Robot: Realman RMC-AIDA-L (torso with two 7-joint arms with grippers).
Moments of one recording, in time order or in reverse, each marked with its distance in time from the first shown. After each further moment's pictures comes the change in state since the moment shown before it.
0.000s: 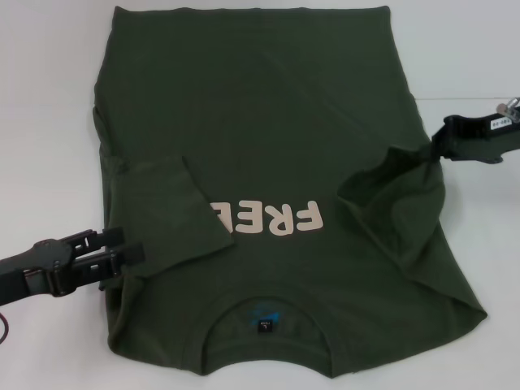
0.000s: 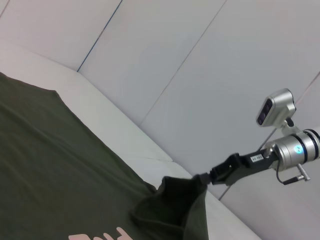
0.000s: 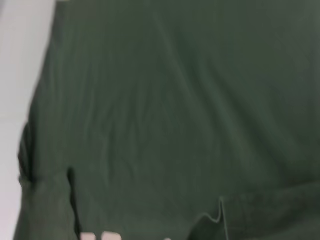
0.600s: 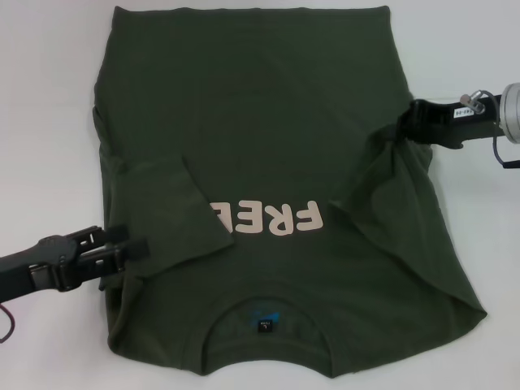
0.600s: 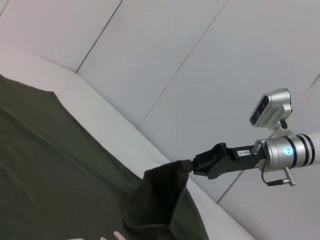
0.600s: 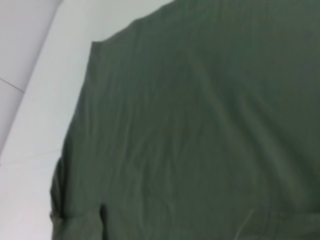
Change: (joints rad) left arm -0.012 0.000 -0.002 -0.016 -0.001 -0.011 -0.002; right arm -0.007 0.075 0.004 0.011 0.111 0.145 -0.070
